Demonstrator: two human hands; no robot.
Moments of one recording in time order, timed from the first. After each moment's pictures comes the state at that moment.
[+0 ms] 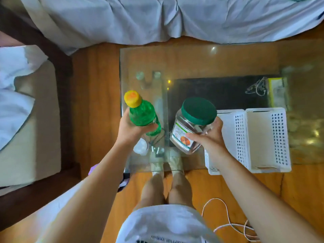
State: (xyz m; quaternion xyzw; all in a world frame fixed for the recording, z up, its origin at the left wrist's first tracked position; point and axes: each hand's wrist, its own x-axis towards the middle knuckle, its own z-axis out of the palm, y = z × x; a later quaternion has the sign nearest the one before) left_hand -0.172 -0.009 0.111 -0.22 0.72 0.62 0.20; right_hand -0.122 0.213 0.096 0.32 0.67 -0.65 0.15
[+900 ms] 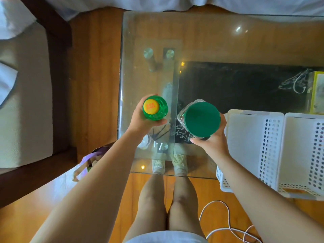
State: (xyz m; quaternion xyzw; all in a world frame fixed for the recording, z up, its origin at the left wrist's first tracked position) left_hand -0.196 0.006 -0.016 -0.22 0.73 0.60 0.24; right_hand -0.132 0.222 -0.048 0.20 0.85 -0.46 0.19
